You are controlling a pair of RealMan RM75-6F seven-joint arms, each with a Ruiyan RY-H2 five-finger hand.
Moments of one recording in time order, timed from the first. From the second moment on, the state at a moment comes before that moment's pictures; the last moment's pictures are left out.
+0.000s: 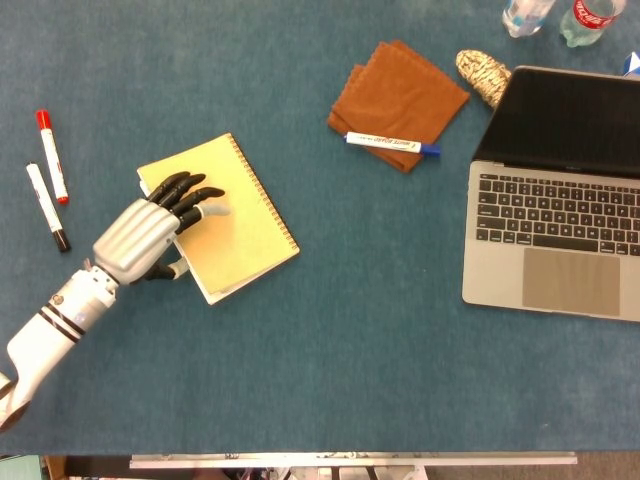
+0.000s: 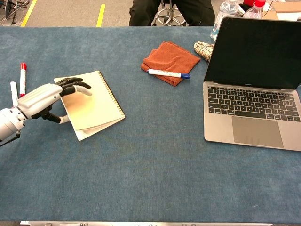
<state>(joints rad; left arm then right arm) -0.50 -1.69 0.16 -0.80 1.75 1.32 -0.63 0.02 -1.14 0.04 -1.53 -1.58 1.58 0.09</state>
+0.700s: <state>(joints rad) -0.52 -1.69 0.13 -0.88 1.72 1.32 -0.61 0.01 -1.14 0.05 -1.52 -1.58 1.59 0.10</state>
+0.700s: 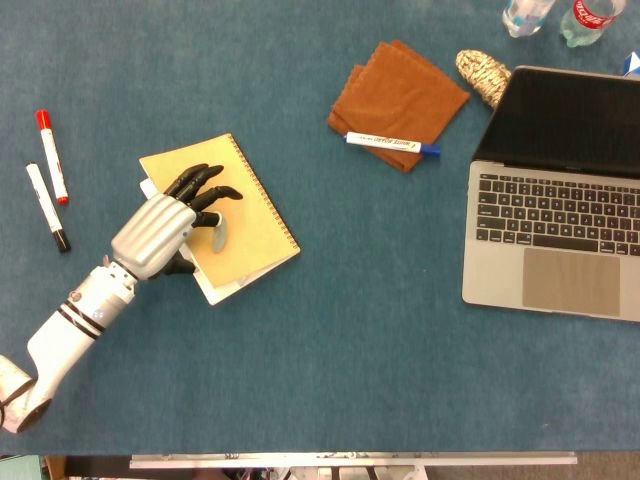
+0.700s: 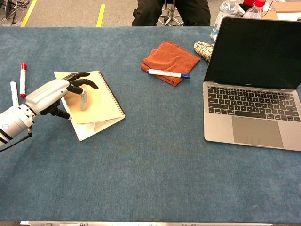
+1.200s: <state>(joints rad) -0.46 -1.48 0.18 -1.00 1.72 1.34 -0.60 0.02 -1.15 0.05 -1.53 -1.59 1.58 0.09</state>
